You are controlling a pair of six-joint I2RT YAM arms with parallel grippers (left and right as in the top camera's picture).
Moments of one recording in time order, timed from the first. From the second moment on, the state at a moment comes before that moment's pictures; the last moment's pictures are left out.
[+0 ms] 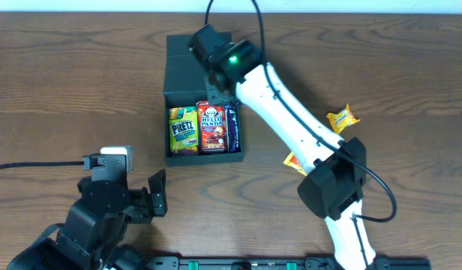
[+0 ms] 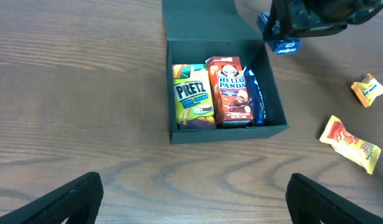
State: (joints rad) left arm -0.60 0.64 1.10 -1.21 -0.29 -0.49; right arm 0.70 2.22 2.21 -1.27 0.22 0.52
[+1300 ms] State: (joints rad) left arm -0.60 0.64 1.10 -1.21 -0.29 -0.49; right arm 0.76 2.22 1.94 -1.04 0.28 0.68
